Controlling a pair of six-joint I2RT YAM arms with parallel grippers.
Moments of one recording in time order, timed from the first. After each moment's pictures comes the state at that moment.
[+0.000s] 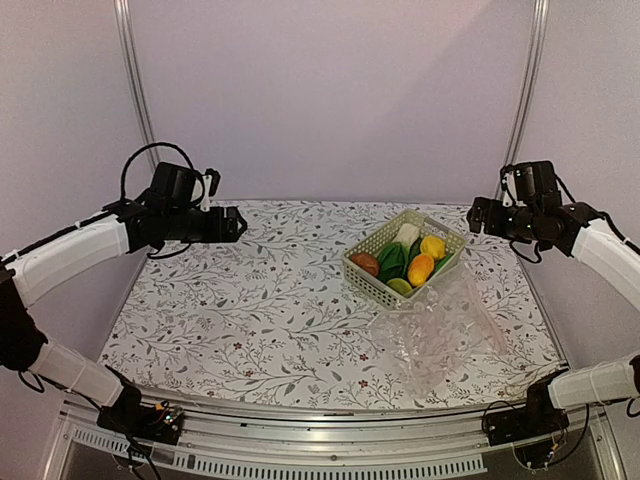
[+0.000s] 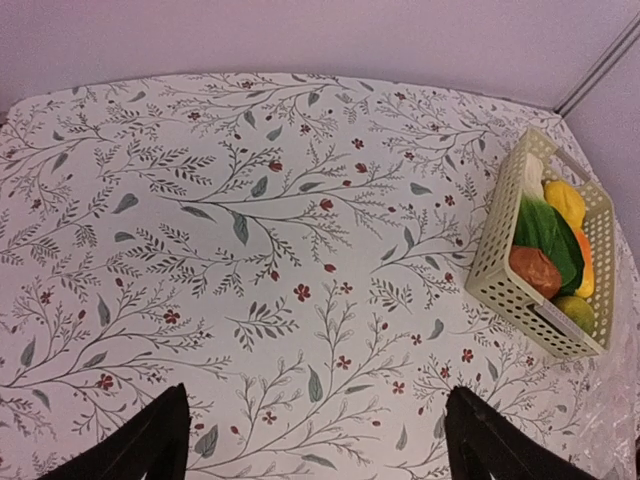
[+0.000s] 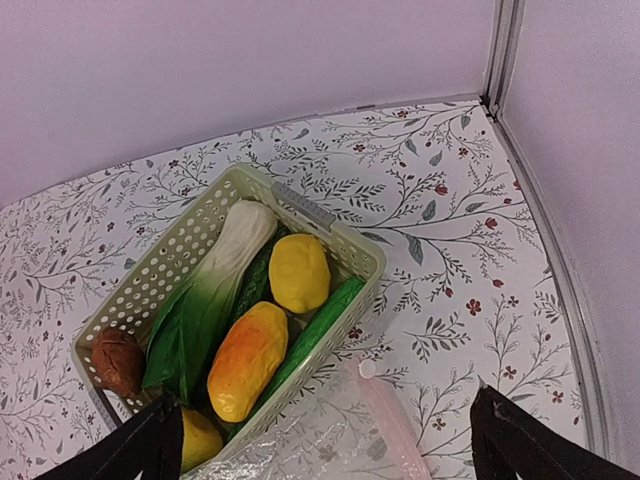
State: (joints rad) left arm -0.45 1.35 1.10 -0.39 -0.05 -0.33; right arm 0.30 1.18 1.08 -0.53 0.21 0.35
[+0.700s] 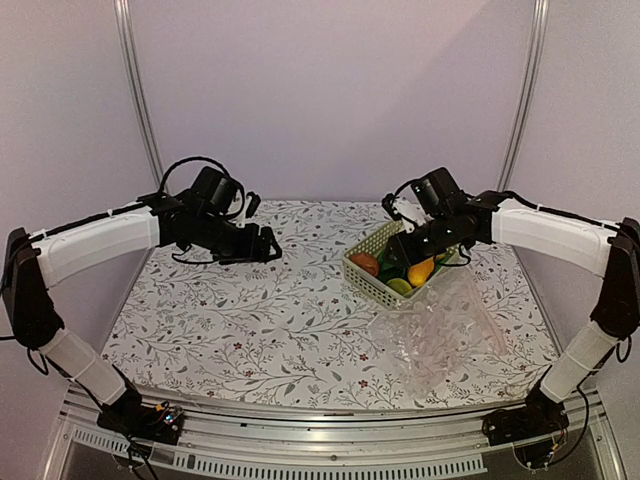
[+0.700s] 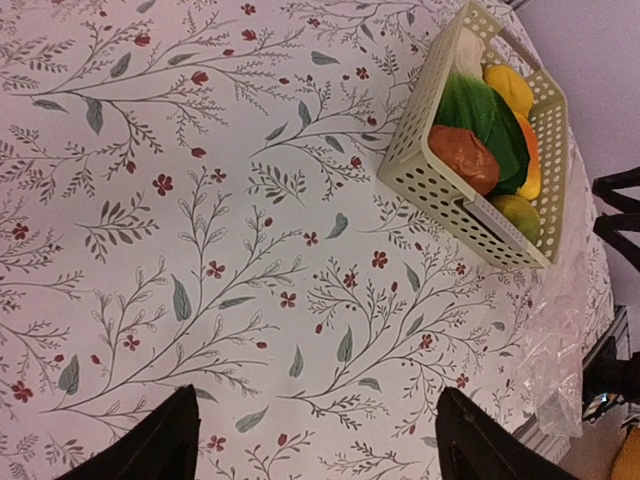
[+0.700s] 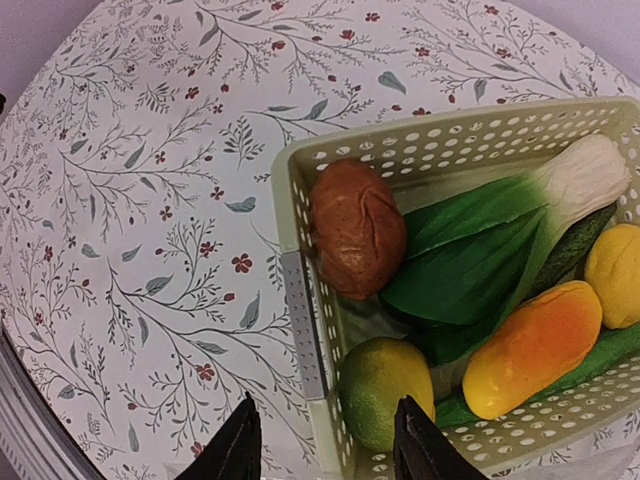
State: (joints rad) left arm -0.62 1.52 1.23 -0.57 0.12 -0.47; right arm 0.64 1.57 1.28 -0.56 -0.07 0.12
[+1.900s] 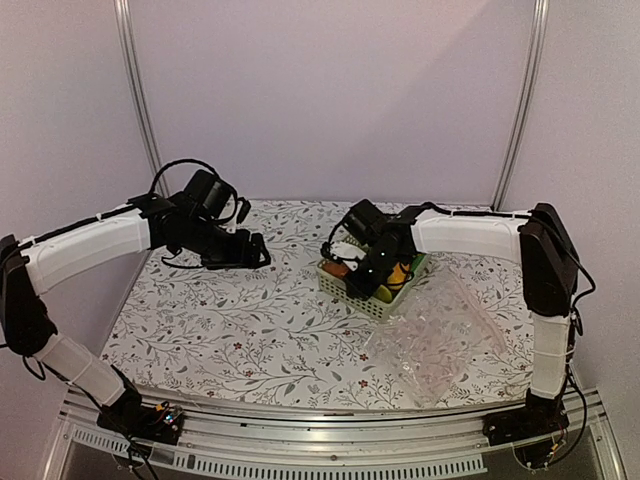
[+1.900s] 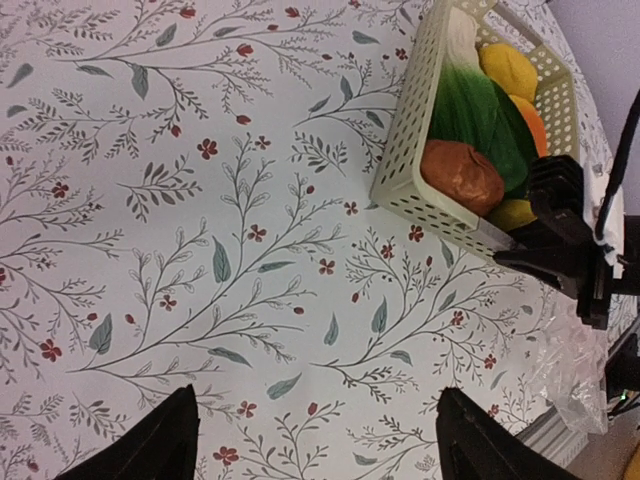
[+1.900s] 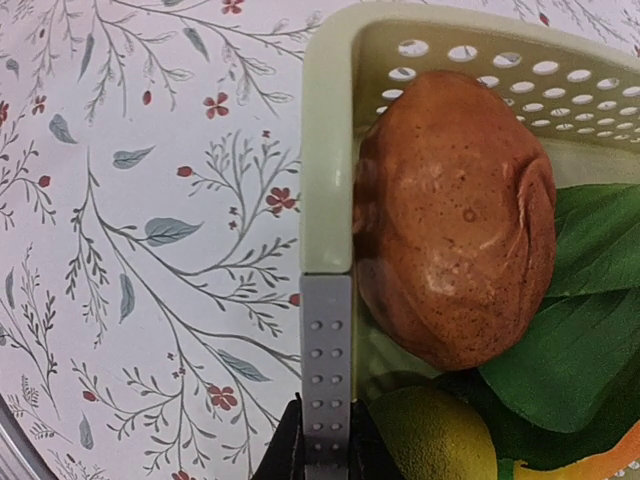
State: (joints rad) left arm -0.63 1.47 1.21 -0.66 0.07 -0.47; right arm 0.82 2.03 1.59 -0.71 -0.07 -0.11
